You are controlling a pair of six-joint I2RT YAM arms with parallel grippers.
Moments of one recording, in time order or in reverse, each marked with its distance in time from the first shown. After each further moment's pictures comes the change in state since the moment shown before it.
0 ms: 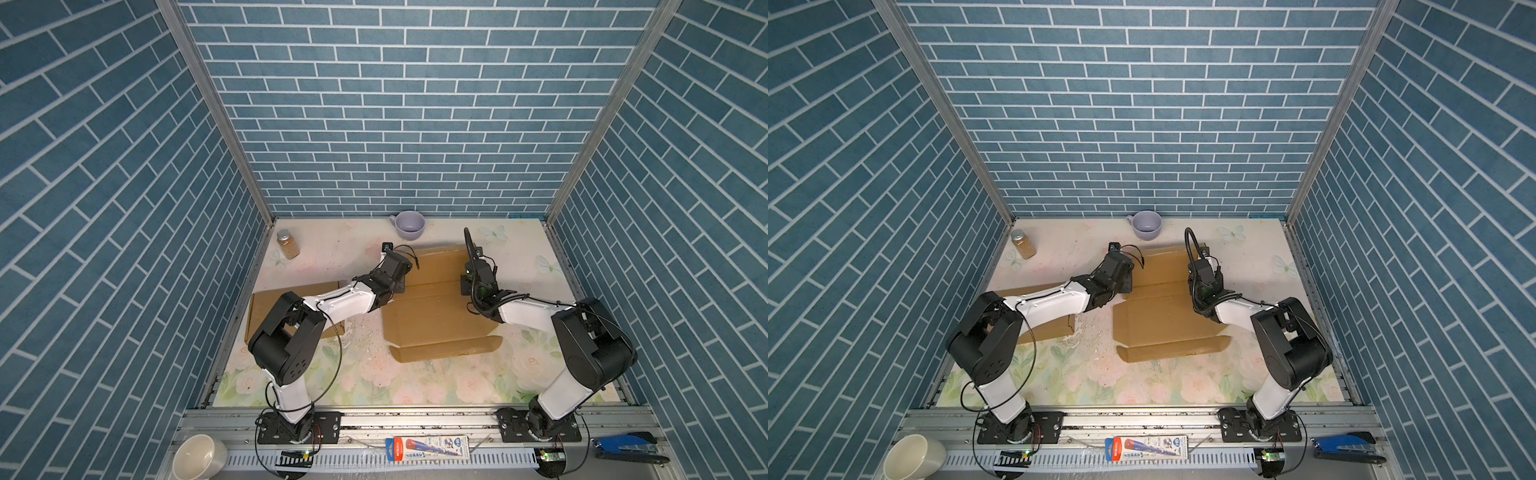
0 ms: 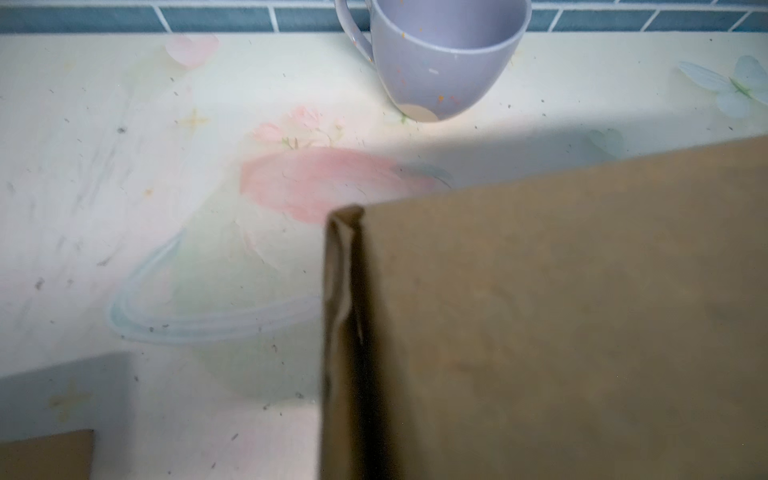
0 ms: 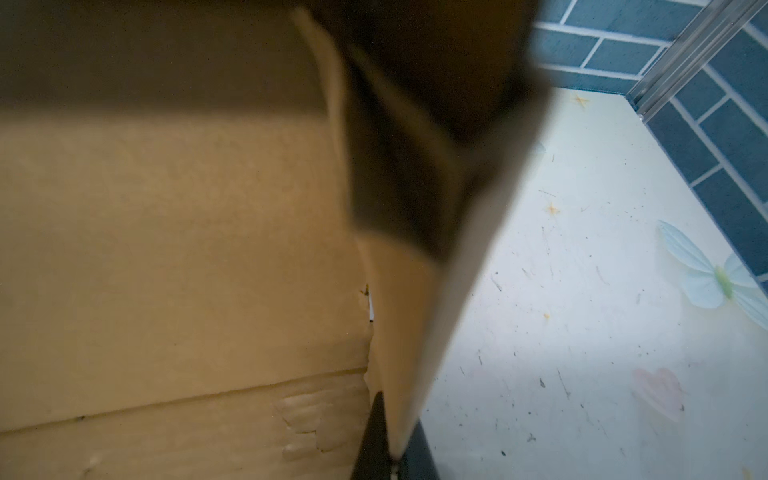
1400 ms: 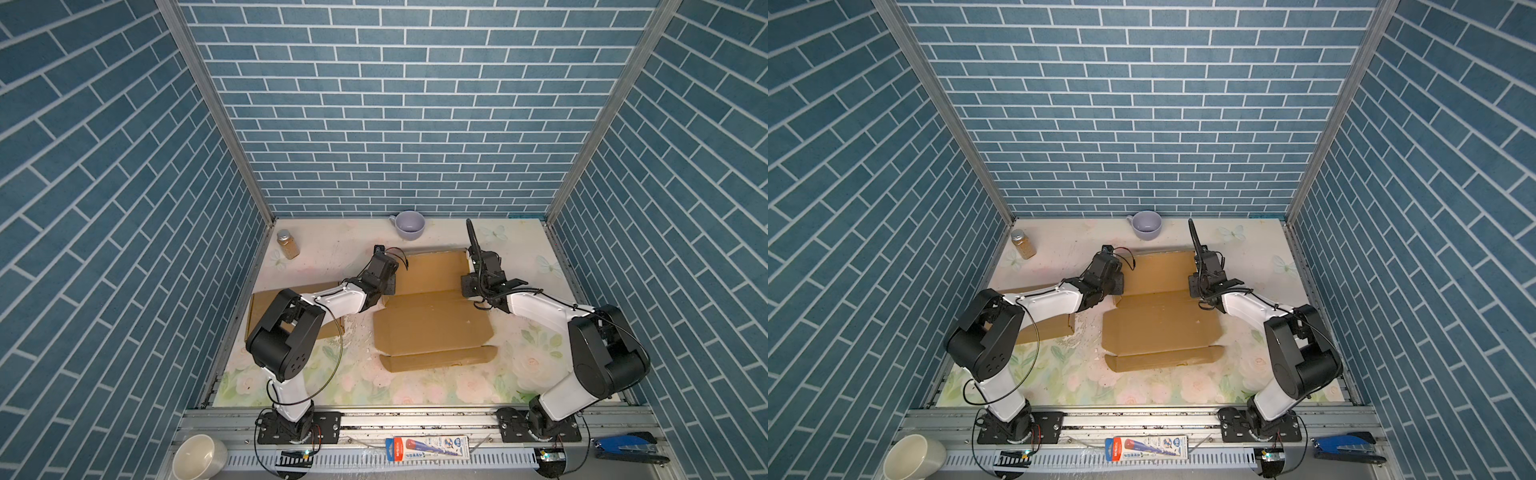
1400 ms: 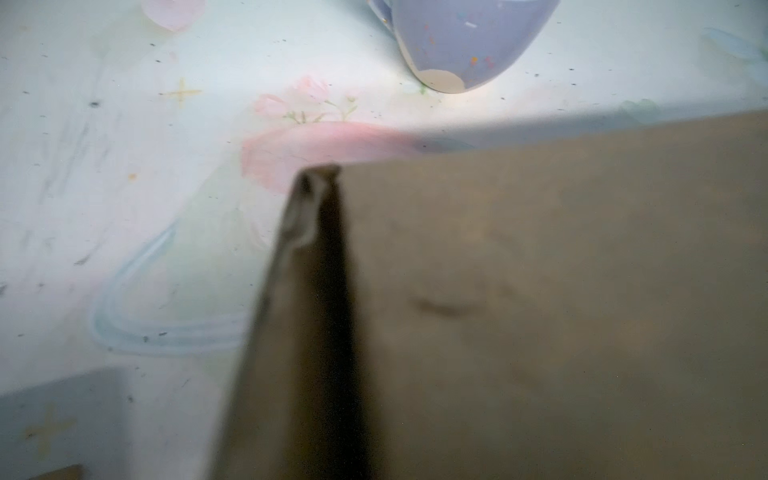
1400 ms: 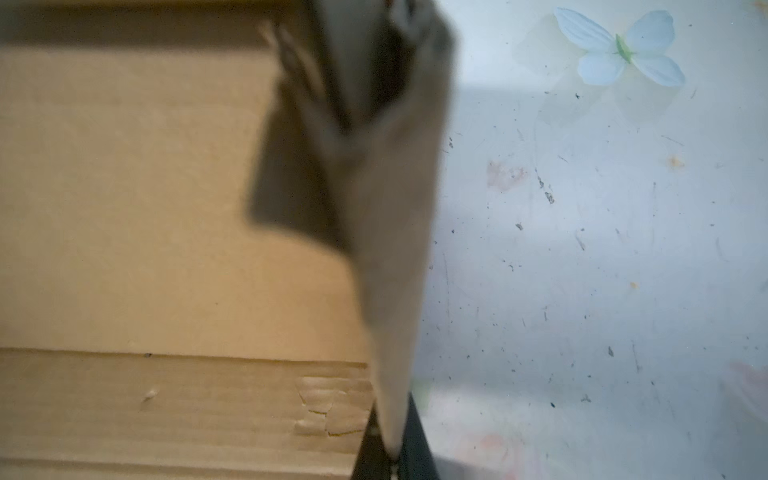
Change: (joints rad) left arm 0.085 0.020 -0.084 0.140 0.048 0.075; right arm -0.034 -0.050 0.103 -0.307 -0.284 0.039
